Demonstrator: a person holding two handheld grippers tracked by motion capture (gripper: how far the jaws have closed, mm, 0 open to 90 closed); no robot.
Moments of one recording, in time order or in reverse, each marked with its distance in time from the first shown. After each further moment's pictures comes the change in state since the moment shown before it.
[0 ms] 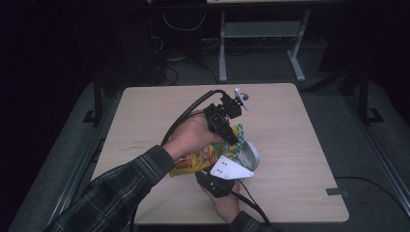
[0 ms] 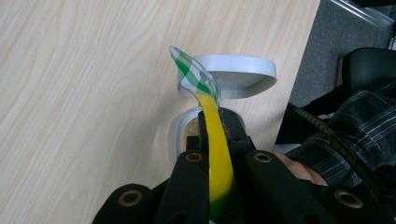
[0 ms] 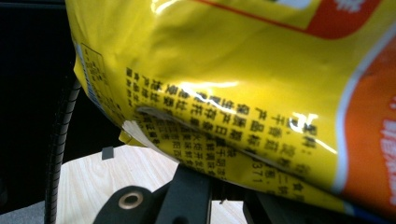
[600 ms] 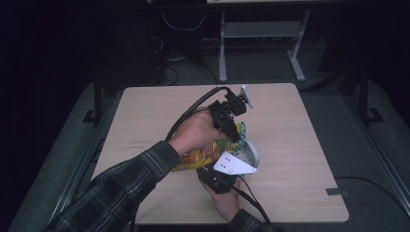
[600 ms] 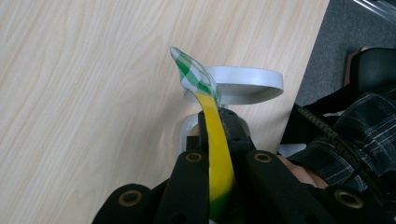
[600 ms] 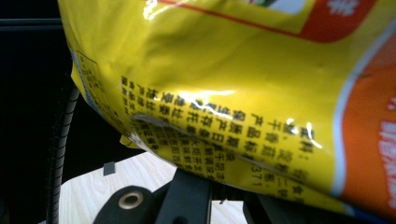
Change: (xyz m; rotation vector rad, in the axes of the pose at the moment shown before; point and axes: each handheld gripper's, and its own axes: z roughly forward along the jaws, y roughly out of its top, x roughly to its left) left arm -0.001 0.012 0.000 0.036 0.020 0.001; right arm -0.006 0.004 0.000 -0.033 -0.004 0.057
